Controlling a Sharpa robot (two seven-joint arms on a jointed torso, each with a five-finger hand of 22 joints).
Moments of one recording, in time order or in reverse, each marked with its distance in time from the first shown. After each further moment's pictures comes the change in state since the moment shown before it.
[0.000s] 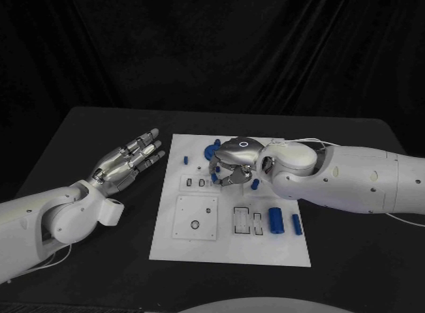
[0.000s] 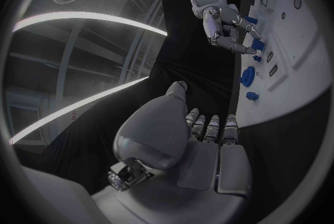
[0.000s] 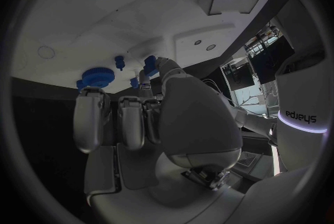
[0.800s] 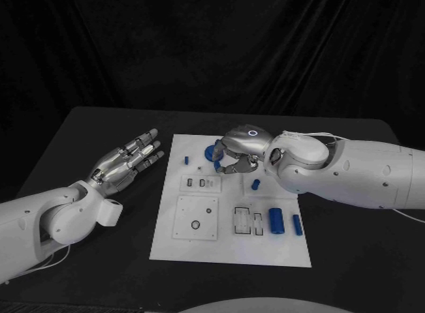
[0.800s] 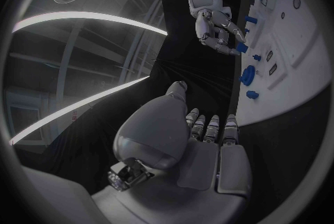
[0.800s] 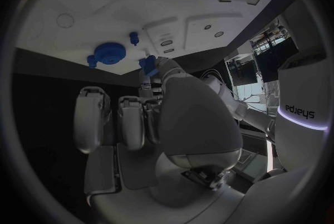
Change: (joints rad) left arm 0.000 -0.009 0.000 0.006 0.000 -0.001 0.001; left_hand 0.000 0.000 0.000 0.000 0.000 0.000 0.000 0.000 0.000 0.000 0.000 0.000 0.000 0.000 0.000 0.000 0.000 0.000 0.000 0.000 0.000 0.000; right arm 0.031 -0.039 -0.001 0.015 0.010 -0.101 0.012; right_hand 0.006 -0.005 -0.003 0.003 0.002 0.007 -0.004 -0.003 -0.013 0.000 -0.007 0.000 -0.001 -0.003 -0.003 0.003 0.000 0.000 0.000 0.000 0.004 0.000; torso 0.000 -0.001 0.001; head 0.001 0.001
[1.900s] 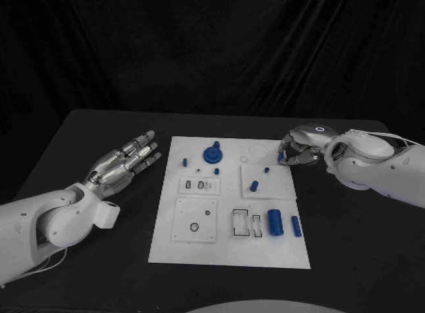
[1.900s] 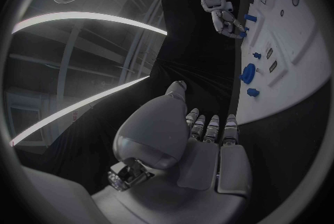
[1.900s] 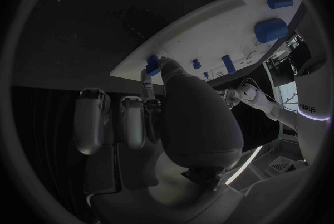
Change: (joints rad) left arm 0.000 -0.008 0.000 -0.005 0.000 0.001 0.003; left_hand -0.004 -0.004 -0.007 0.007 -0.005 0.000 0.000 0.000 0.000 0.000 0.000 0.000 0.000 0.000 0.000 0.000 0.001 0.000 0.000 0.000 0.000 0.000; right arm -0.031 -0.249 0.000 -0.141 0.089 0.010 -0.002; right_hand -0.011 -0.015 -0.014 0.022 -0.043 0.018 -0.018 -0.008 -0.005 0.000 -0.007 0.000 0.000 0.004 -0.004 0.008 0.000 0.000 0.000 0.000 0.017 0.000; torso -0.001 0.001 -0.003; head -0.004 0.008
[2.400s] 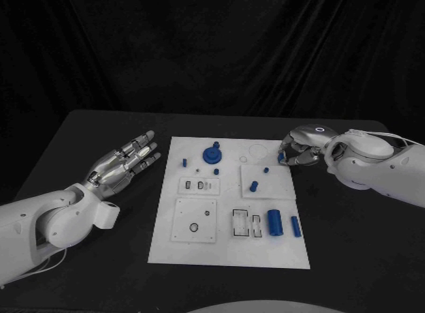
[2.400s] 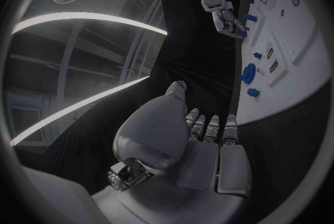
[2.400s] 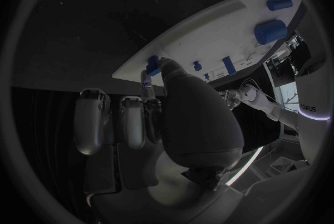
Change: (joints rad) left arm 0.000 0.003 0.000 0.000 0.000 -0.002 0.003; left_hand 0.000 0.000 0.000 0.000 0.000 0.000 0.000 0.000 0.000 0.000 0.000 0.000 0.000 0.000 0.000 0.000 0.000 0.000 0.000 0.000 0.000 0.000; right arm 0.000 0.002 0.000 -0.016 0.000 0.024 -0.002; right_hand -0.017 -0.014 -0.008 0.036 -0.024 -0.047 0.012 -0.073 -0.066 0.000 0.000 0.000 0.000 0.000 0.000 0.000 0.000 0.000 0.000 0.000 0.006 0.000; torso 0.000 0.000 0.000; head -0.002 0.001
